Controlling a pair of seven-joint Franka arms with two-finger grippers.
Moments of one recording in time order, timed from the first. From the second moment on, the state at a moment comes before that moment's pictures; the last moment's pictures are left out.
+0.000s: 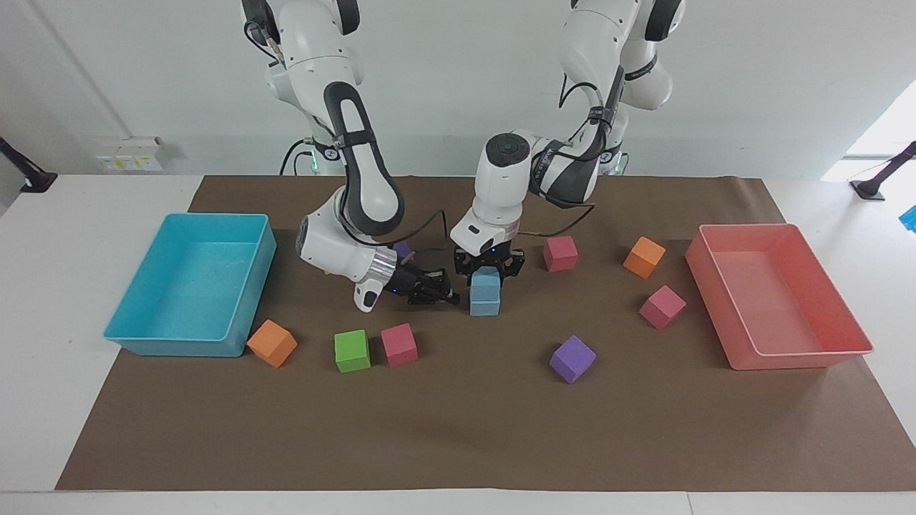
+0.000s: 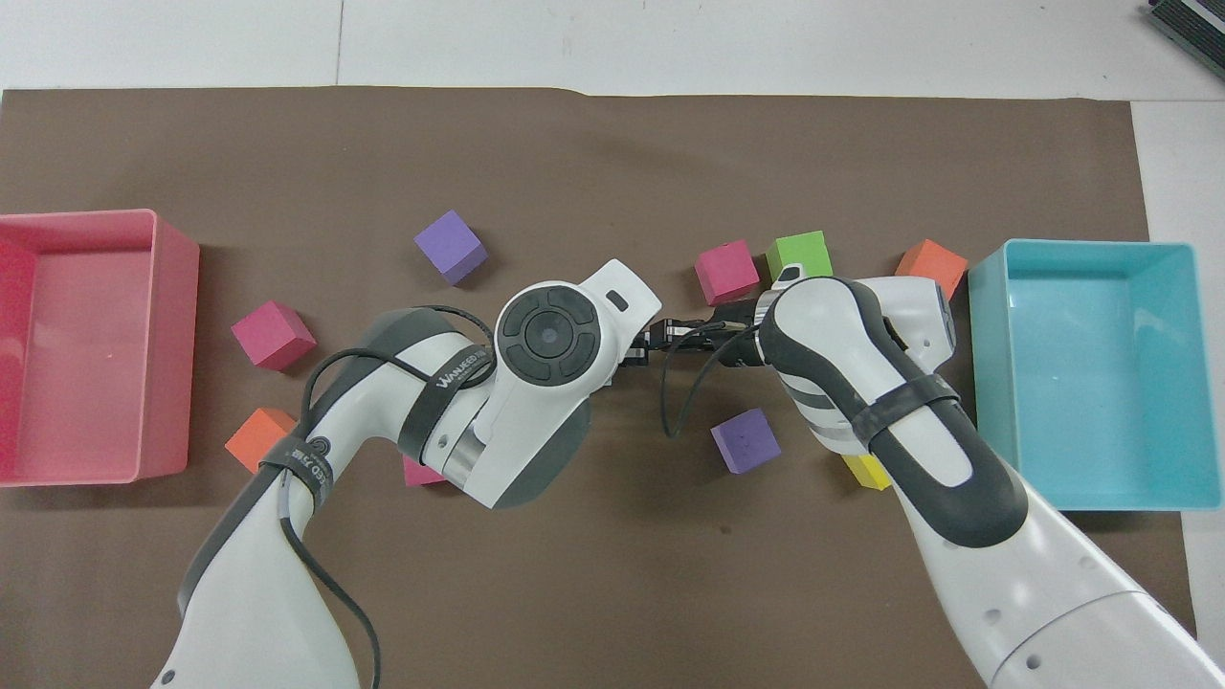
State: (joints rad) left arm -0.70 0.36 0.02 -1.77 0.00 2.24 -0.60; right arm 0.36 0.41 -0.03 -1.95 1.28 2.26 -0.59
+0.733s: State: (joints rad) left arm -0.70 0.29 0.03 -1.76 0.00 2.21 -0.61; right arm 0.36 0.41 -0.03 -1.95 1.28 2.26 -0.59
